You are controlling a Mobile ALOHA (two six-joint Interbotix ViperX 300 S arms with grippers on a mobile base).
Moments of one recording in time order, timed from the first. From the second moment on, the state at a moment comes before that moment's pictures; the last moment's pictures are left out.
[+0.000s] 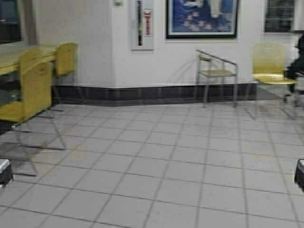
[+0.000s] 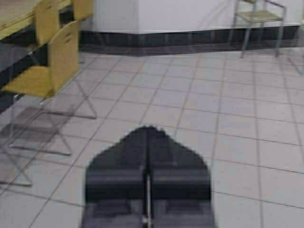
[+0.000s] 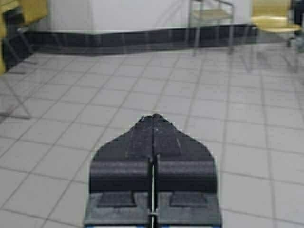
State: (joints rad) left arm 0.00 -0.91 1.17 0.04 -0.24 -0.04; right arm 0.01 -0.96 1.17 -0.04 -0.17 0.02
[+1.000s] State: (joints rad) left arm -0.01 -0.87 1.17 0.04 -0.25 -0.06; right arm 0.01 -0.98 1.17 -0.04 -0.17 0.03
